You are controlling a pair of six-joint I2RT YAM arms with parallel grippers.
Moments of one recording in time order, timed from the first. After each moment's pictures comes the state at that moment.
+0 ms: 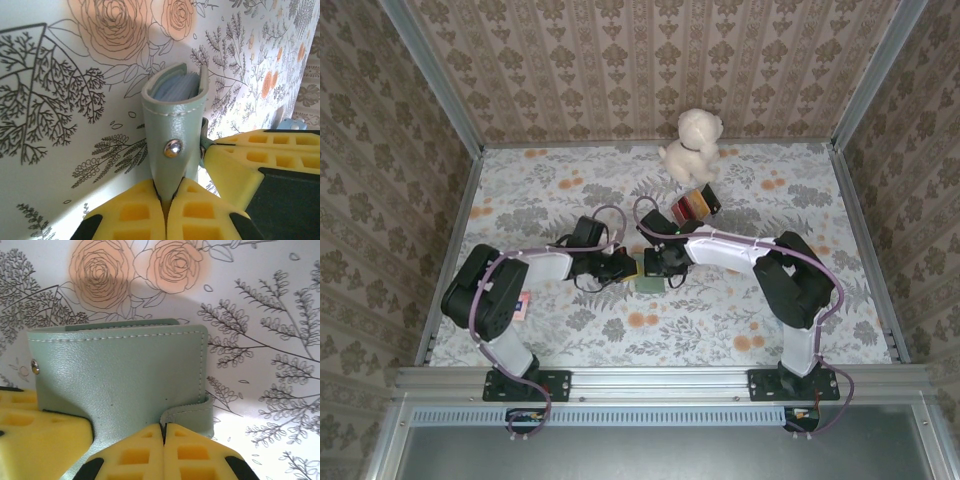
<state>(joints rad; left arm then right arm) -0.53 1.68 0.74 -0.02 0.66 -0.77 0.75 1.89 1.27 -0.62 0.01 0.73</state>
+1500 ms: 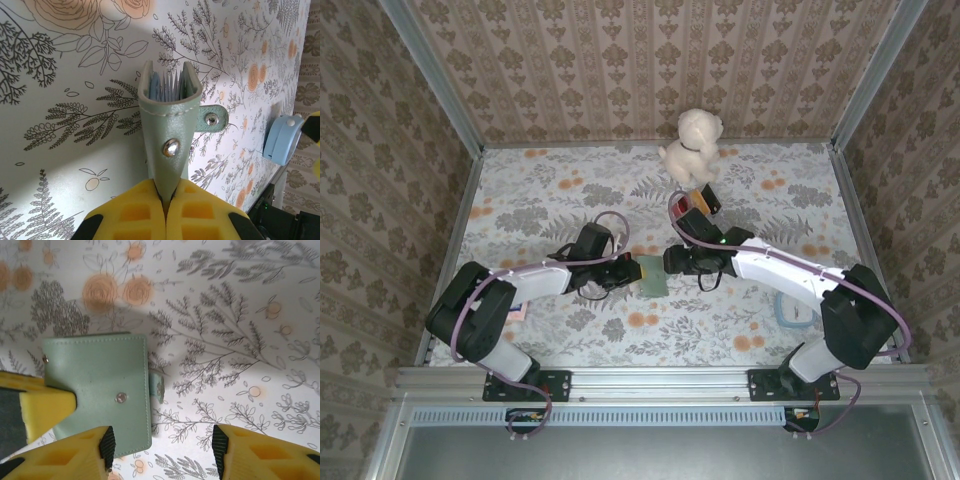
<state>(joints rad) -0.63 1.54 0.67 0.03 0.55 -0.84 0.68 1.52 1.03 -0.58 0.01 0.62</state>
